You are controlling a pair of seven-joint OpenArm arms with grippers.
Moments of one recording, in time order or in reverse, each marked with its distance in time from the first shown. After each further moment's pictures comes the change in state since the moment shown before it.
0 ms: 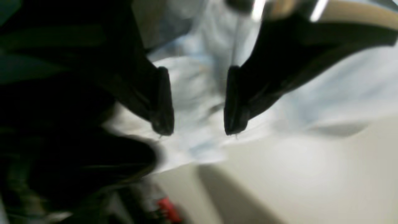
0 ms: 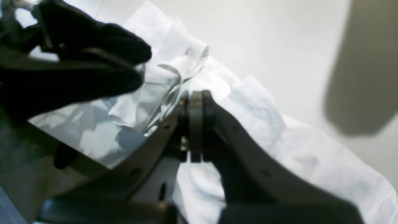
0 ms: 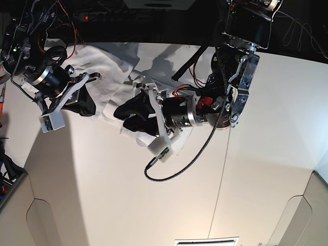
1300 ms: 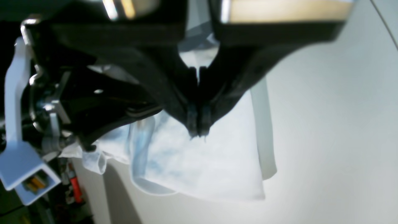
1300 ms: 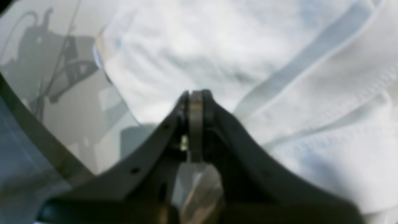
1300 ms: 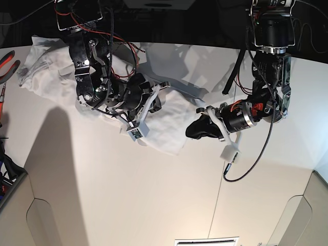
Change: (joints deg) left arm 0.3 -5.1 -22.3 -9.0 -0.1 0.0 0.0; right arm 15.4 -6.0 -27.2 -30.1 -15.3 -9.1 5.8
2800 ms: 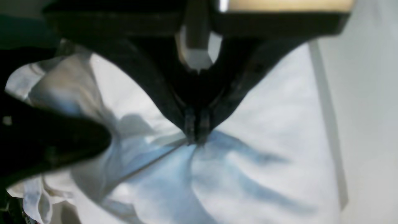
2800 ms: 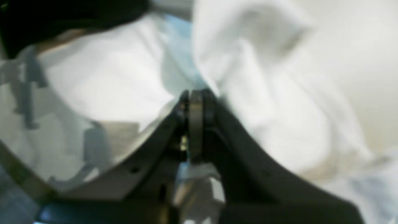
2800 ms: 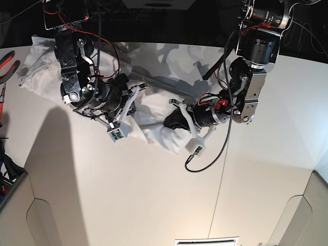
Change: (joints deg) left arm -6.8 1.2 15.2 -20.9 22.3 1.1 -20.5; right arm -0.5 5.4 3.2 2.6 -8.2 -1.9 0.2
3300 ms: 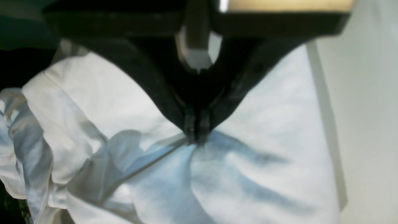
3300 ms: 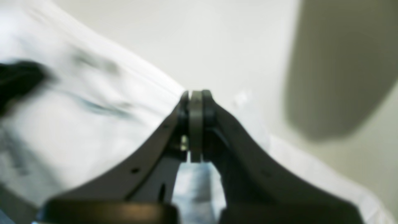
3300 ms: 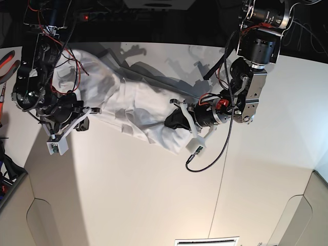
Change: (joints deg) left arm 0.0 -0.2 0.0 0.0 0.0 0.0 0.0; right arm 0.0 0.7 22.0 10.1 12.3 3.3 -7.2
